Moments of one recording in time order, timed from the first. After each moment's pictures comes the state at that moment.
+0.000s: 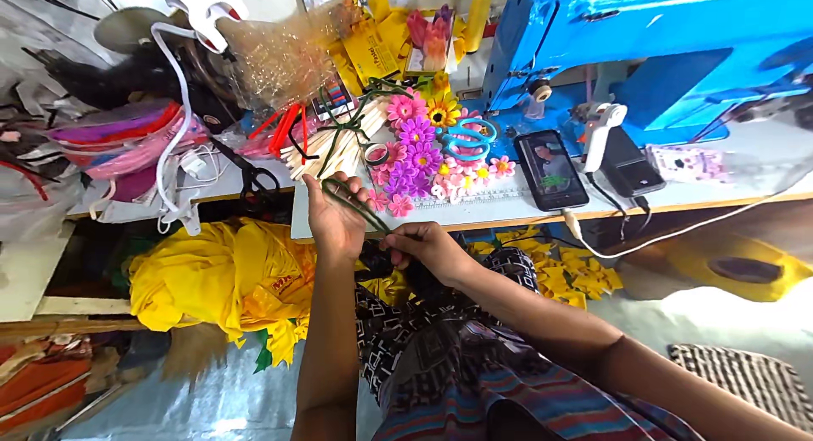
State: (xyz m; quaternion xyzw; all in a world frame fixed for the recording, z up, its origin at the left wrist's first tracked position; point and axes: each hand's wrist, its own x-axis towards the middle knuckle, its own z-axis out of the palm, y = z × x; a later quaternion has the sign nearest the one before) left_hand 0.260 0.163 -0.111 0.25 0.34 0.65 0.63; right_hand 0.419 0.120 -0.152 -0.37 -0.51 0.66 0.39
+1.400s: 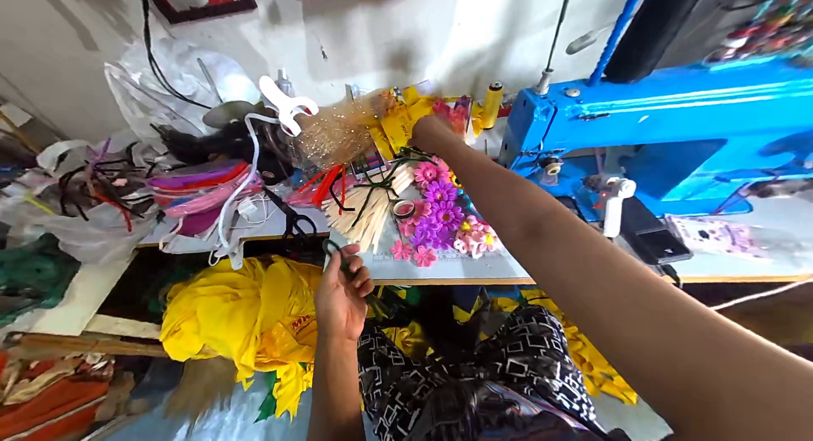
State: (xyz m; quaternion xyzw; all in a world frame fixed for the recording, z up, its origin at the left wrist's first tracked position) left_hand 0.232 0.116 -0.083 0.21 0.43 0.66 0.58; right_hand 0.428 0.435 -0.058 -0.61 -0.78 0.11 0.09
